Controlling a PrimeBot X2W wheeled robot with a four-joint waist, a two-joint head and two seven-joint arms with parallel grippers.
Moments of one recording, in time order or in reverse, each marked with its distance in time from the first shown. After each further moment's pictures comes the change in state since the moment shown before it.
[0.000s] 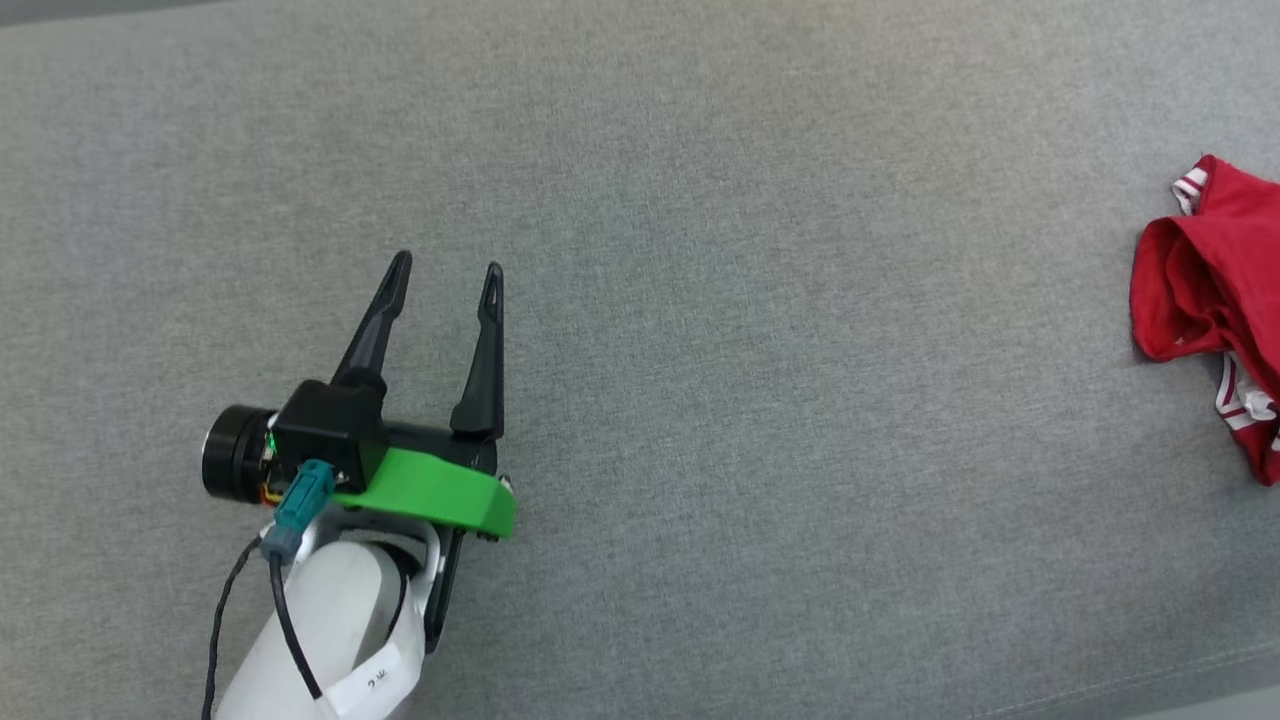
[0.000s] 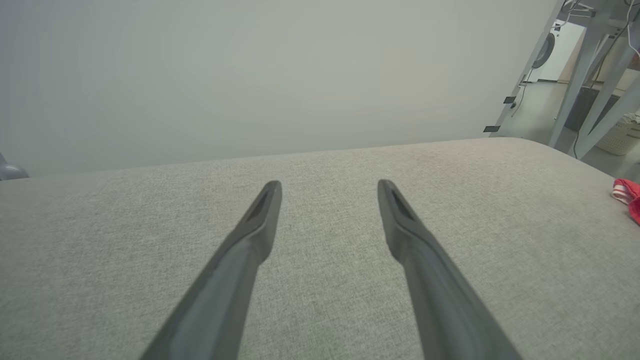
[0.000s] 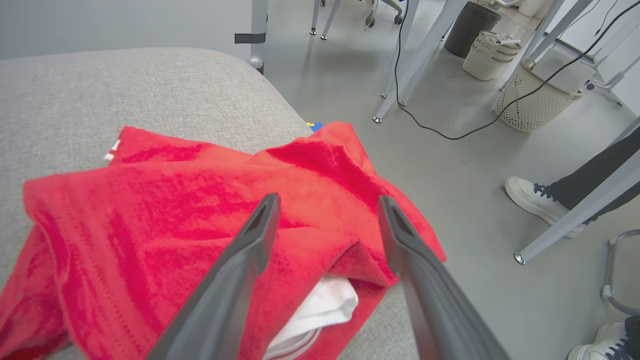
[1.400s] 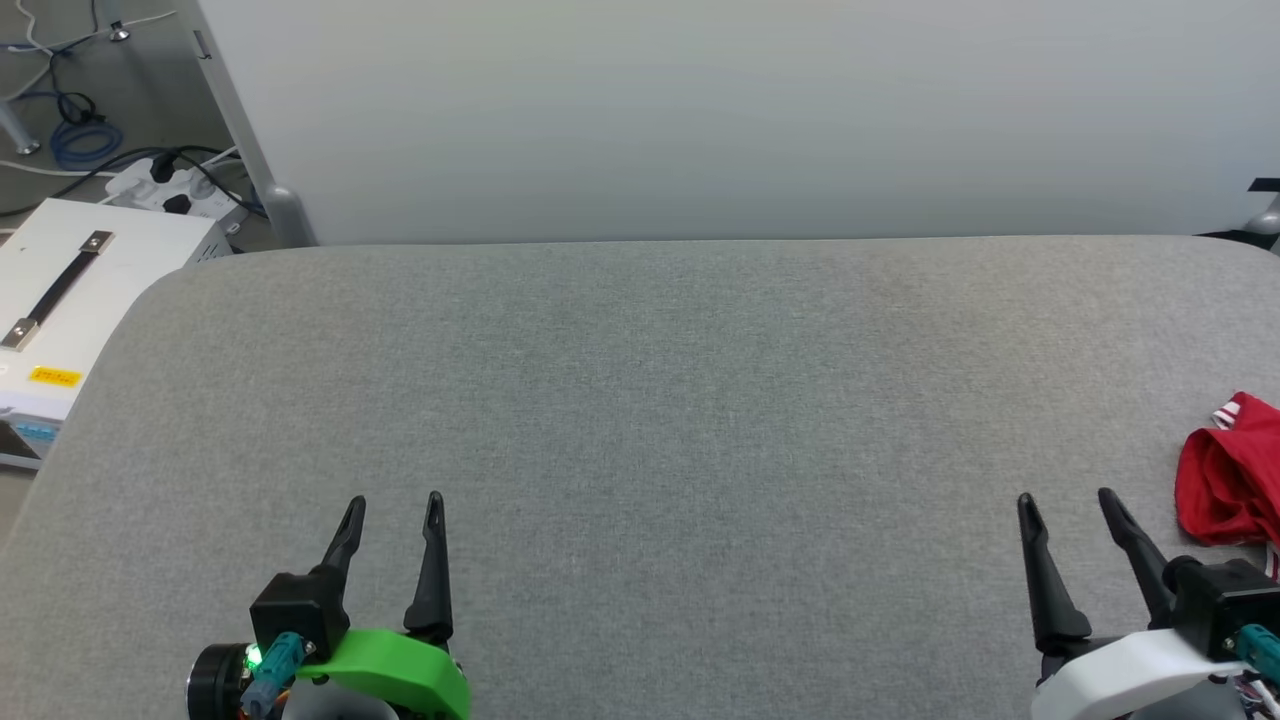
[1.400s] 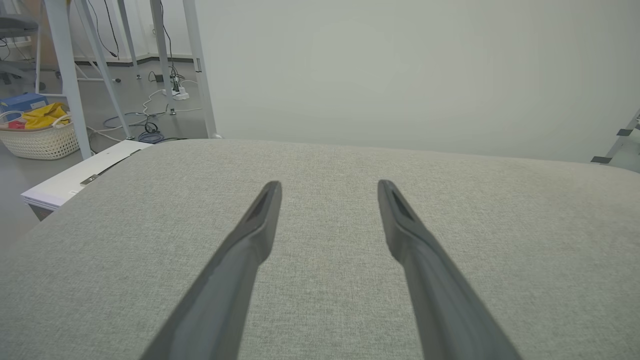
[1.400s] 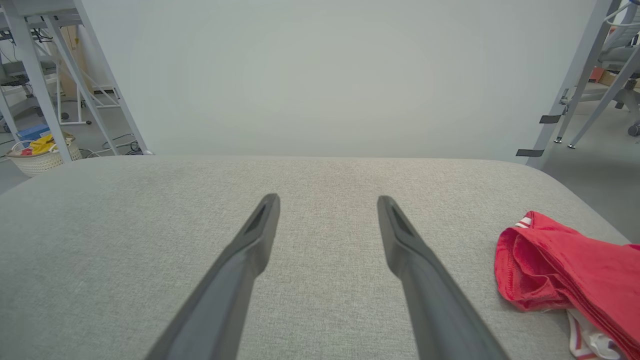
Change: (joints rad) left arm 0.312 -0.017 0.096 0.114 -0.063 0.005 -0.019; right arm 0.730 0.277 0.531 -0.947 0.219 0.000 0.218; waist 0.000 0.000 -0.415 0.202
